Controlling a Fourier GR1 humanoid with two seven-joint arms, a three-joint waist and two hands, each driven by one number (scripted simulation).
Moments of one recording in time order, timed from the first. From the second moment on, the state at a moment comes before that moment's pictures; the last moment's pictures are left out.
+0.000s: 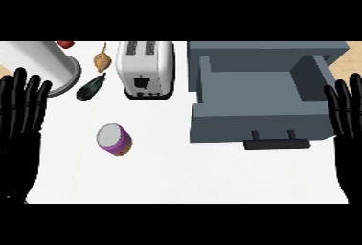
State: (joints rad) left arm -0.04 0.11 0.01 -2.10 -0.02 0.02 0.02; right arm -0.01 -0.08 -0.02 -2.10 0.01 0.01 -0.03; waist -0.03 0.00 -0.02
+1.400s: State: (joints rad) left arm 0.17 0.14 0.07 -2.30 0.12 -0.06 0.44; right arm 0.28 -0.11 -0.28 -2.12 -0.18 0.11 0.10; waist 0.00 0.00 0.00
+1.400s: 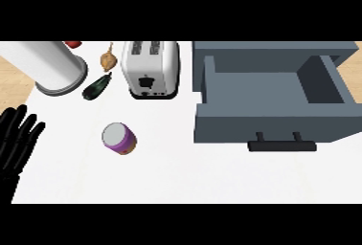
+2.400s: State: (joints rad) left arm 0.07 0.04 0.12 -2.15 0.26 0.01 0.53; right arm 0.40 -0.11 -0.47 -2.13 -0.34 0.31 0.07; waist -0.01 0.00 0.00
